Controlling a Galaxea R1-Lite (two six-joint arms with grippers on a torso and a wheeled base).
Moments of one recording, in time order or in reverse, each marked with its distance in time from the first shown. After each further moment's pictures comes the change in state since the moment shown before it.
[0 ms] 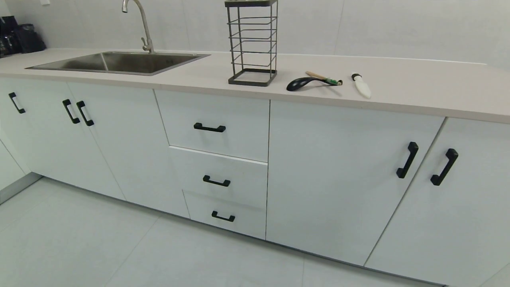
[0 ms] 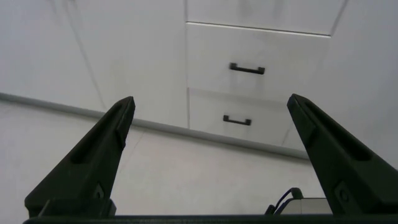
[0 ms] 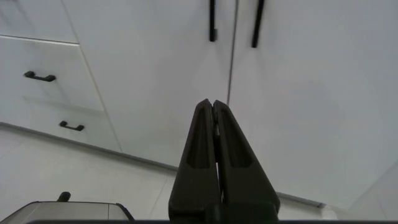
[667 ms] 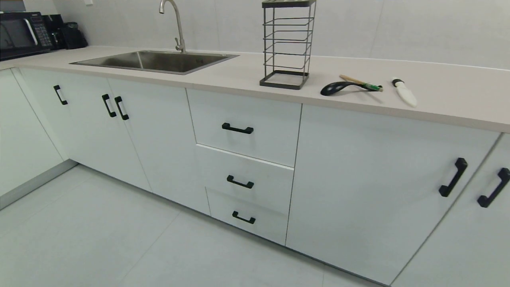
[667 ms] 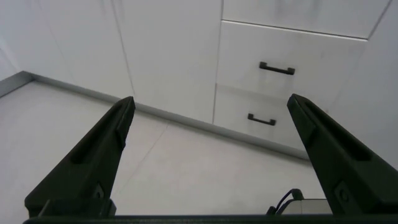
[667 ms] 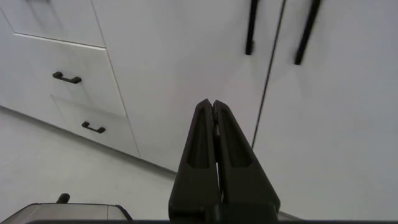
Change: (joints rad) left arm -0.001 0.000 0.000 0.000 -0.003 0.000; right arm 0.000 0.000 0.000 0.000 0.000 -0.002
